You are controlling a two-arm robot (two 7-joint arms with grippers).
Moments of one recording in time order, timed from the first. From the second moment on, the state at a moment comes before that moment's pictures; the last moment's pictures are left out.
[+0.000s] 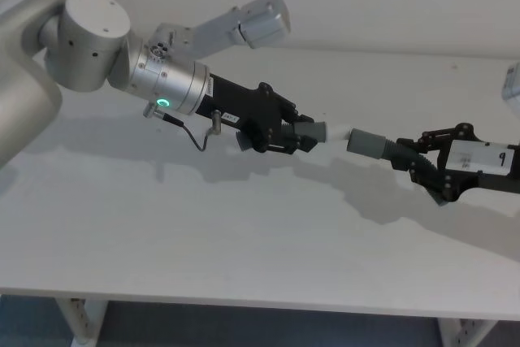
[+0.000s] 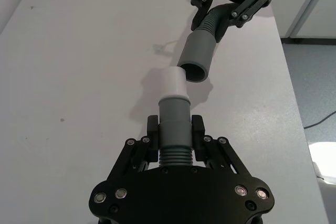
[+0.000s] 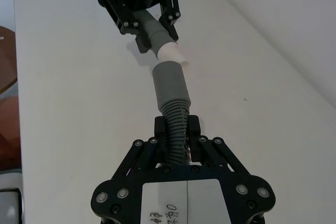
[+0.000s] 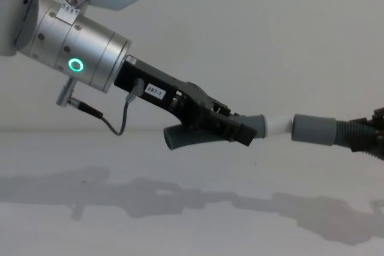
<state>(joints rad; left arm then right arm) -0.95 0.43 0.89 -1.21 -0.42 0.29 -1.06 0.37 0.76 -0.39 -1.58 0.40 0.14 0.92</state>
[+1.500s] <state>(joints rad) -0.95 0.47 0.92 -1.23 -0.45 0.28 -1.04 0.42 0.75 -0.44 -1.57 0.42 0.17 0.89</state>
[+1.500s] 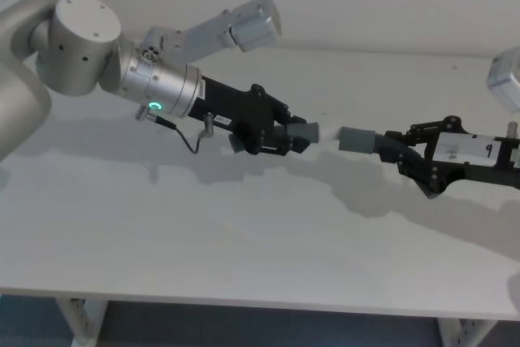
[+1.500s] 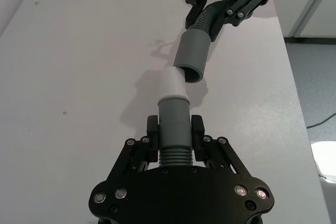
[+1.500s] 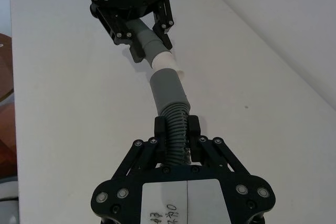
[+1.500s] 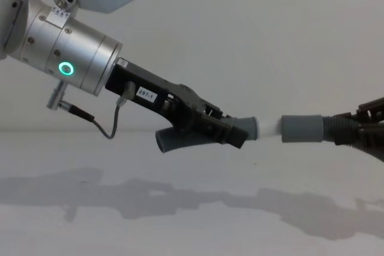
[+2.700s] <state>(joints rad) -0.96 0.49 0.93 -1.26 -0.45 0.29 -0.98 0.44 0.74 -0.47 -1.55 0.43 0.16 0.85</state>
